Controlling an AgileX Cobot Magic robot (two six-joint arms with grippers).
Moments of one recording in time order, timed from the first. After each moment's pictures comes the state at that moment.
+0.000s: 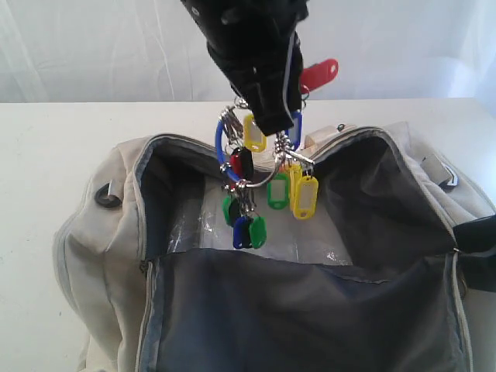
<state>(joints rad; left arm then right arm) -0.78 1.73 -1.96 0.00 1.25 0.59 0.10 0.76 -0.68 0.23 0.83 -0.22</state>
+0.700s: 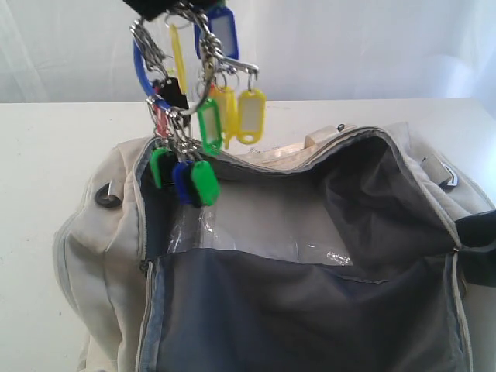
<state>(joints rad) -0.78 1.47 -1.96 0.09 1.32 0.51 0.10 0.76 -0.68 0.23 0.81 -0.22</state>
